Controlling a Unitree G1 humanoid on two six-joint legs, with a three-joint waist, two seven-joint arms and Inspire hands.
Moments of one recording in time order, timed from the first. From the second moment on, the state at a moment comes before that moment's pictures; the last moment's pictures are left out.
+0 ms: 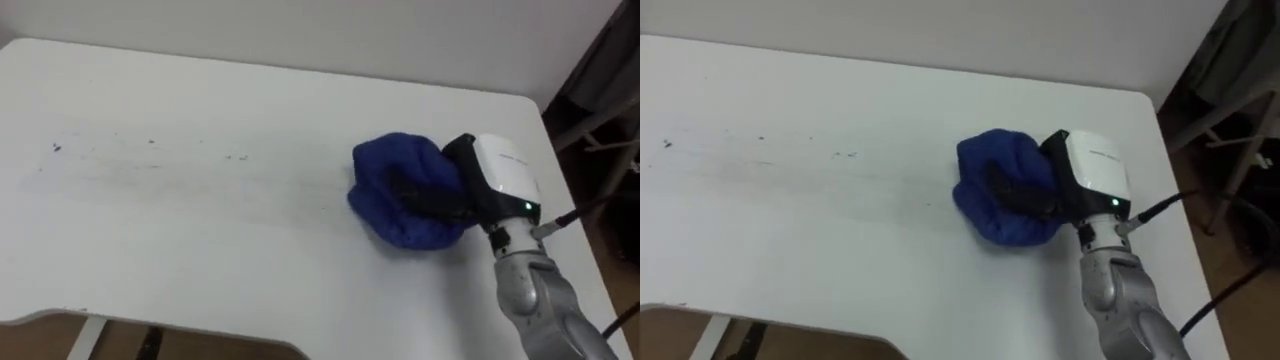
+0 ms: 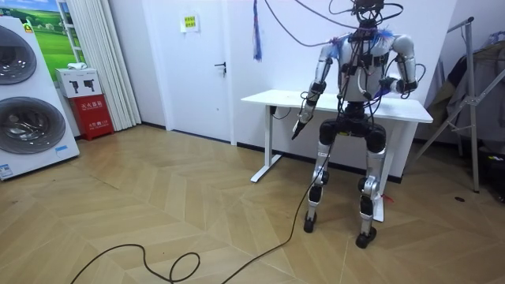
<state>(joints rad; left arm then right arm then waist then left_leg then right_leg) 0.28 0.24 0.08 0.76 0.16 -0.02 0.14 -0.04 -0.35 0.07 0.19 -0.79 -0.10 -0.31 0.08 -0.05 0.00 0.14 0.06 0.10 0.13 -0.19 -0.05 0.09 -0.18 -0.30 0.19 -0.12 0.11</state>
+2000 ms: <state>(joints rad) 0.28 0.22 0.08 0.81 0.15 -0.08 0.08 0.09 -0.38 0.02 0.02 -0.75 -0.14 -0.27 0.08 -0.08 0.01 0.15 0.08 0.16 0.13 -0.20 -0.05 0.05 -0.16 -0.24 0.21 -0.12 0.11</state>
